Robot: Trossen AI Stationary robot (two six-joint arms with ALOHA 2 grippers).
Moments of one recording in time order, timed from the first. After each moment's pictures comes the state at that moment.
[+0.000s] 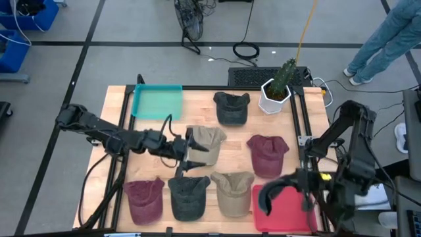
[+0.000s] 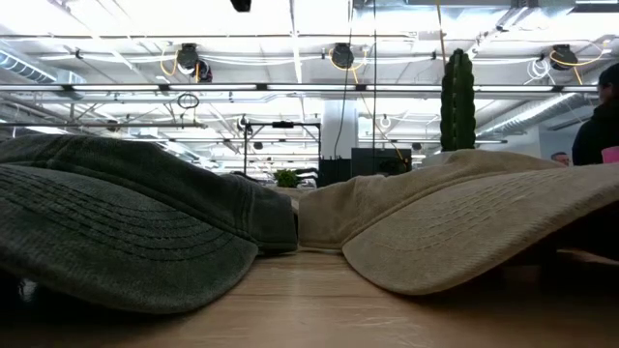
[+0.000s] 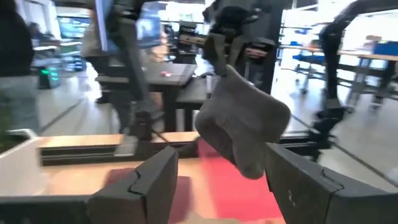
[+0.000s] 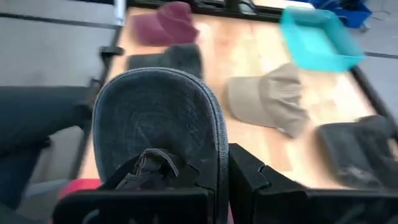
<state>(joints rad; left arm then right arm) -0.26 1.33 0.80 0.55 -0.07 -0.05 1.13 1.29 1.41 -1.24 0.89 0.88</state>
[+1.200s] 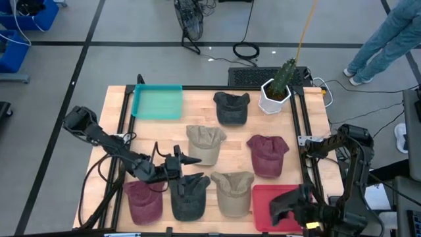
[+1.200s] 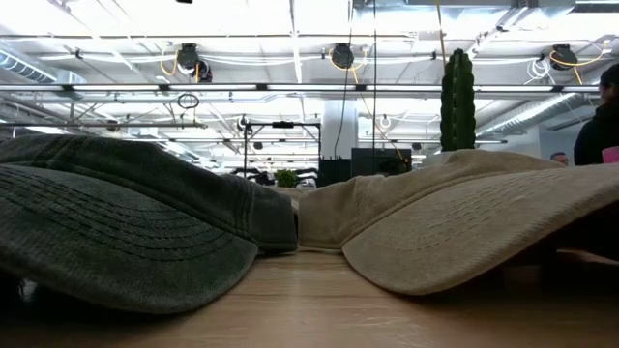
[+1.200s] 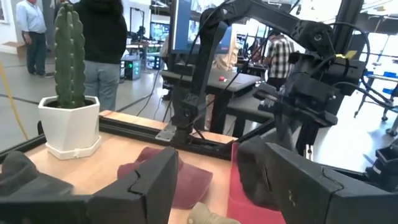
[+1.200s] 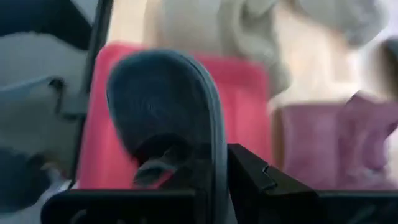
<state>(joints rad) -0.59 1.47 0.80 0.74 -0.74 -0.14 1.31 1.65 1.41 -1.34 0.60 1.19</state>
